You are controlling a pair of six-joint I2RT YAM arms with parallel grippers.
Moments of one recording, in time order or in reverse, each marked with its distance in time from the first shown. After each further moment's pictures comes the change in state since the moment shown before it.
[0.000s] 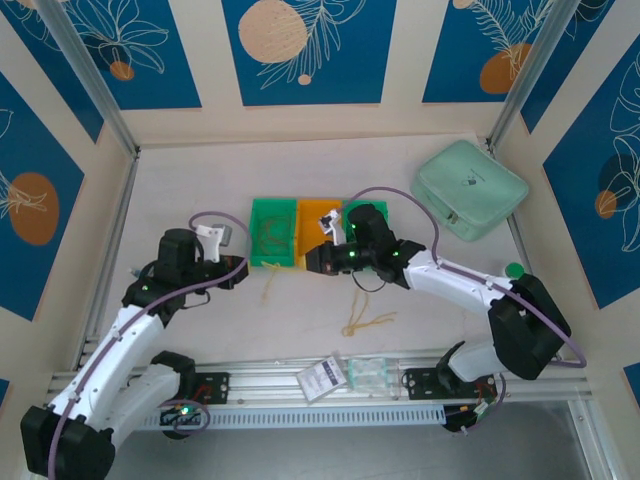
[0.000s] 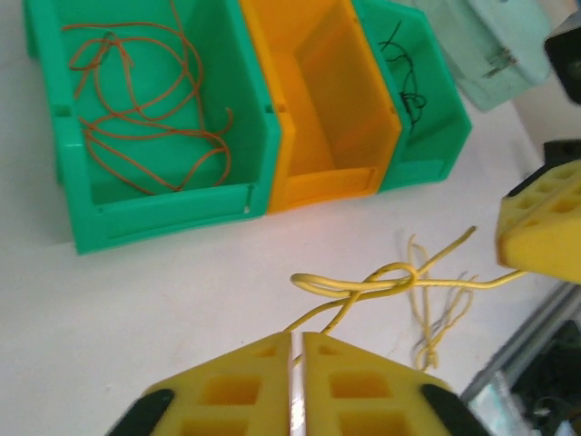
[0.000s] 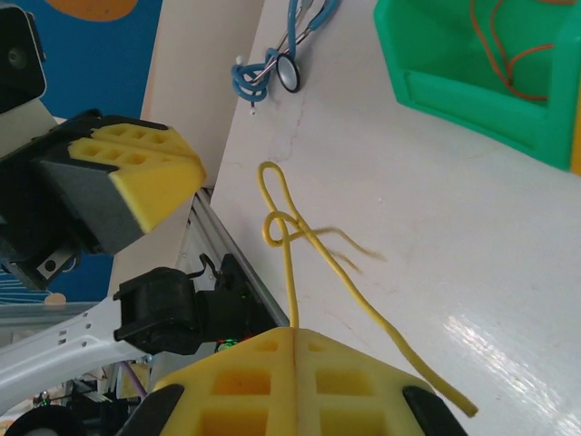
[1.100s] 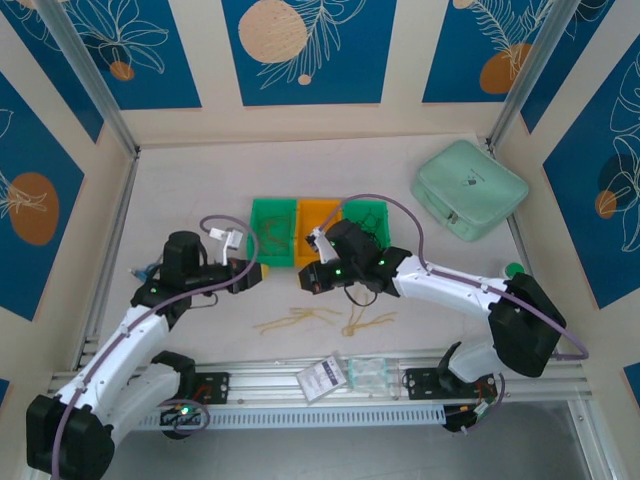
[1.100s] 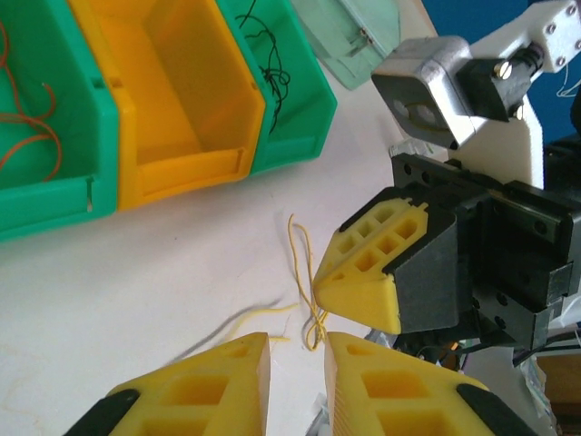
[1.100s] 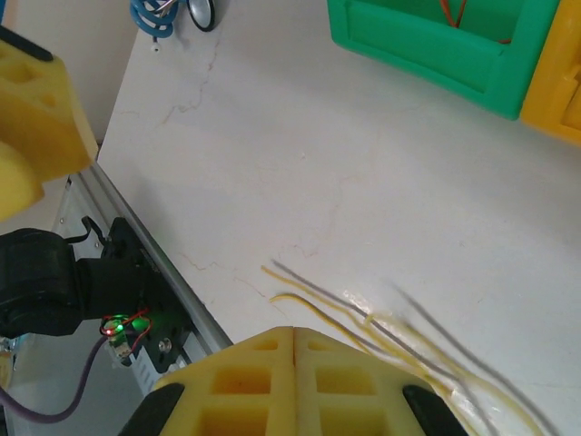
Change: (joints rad) left arm -0.023 0.026 -0.090 0.199 0.272 -0.082; right arm 0.159 0.031 0.058 -0.196 0.260 -0.164
